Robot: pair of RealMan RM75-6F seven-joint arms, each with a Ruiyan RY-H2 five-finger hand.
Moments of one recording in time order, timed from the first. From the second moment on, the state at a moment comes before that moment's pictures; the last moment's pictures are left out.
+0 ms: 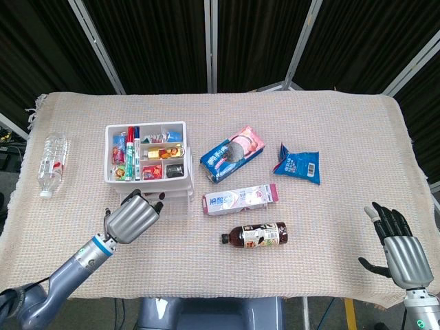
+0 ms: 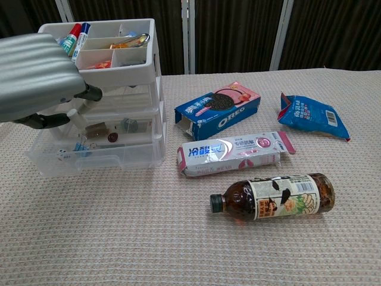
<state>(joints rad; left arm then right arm) -0.66 -1.24 0.04 -1.79 1.59 1.20 1.02 0.06 -1.06 0.01 -1.70 -1.58 1.48 0.00</state>
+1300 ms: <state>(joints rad) -0.44 -1.41 0.17 -1.21 1.69 1.18 0.77 0.06 -1.07 0.00 -1.71 -1.58 1.48 -0.02</state>
